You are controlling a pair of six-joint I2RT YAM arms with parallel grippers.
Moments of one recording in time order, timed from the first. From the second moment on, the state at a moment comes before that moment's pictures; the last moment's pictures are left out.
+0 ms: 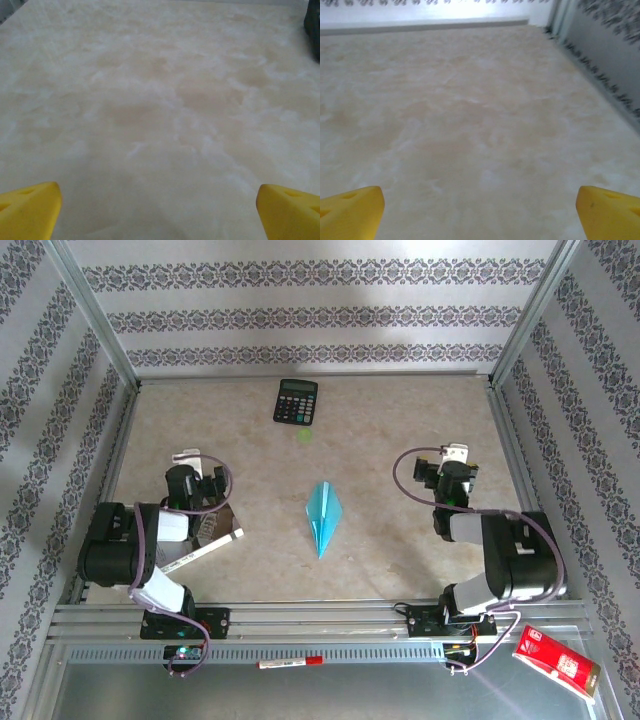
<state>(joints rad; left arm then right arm) 0.03 1.58 0.38 0.74 -0.09 -0.07 0.03 1.52 0.37 0.75 0.21 0.07</state>
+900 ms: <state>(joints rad) 0.03 1.59 0.36 0.86 0.03 -0.02 0.03 1.53 0.37 0.83 0.16 0.05</state>
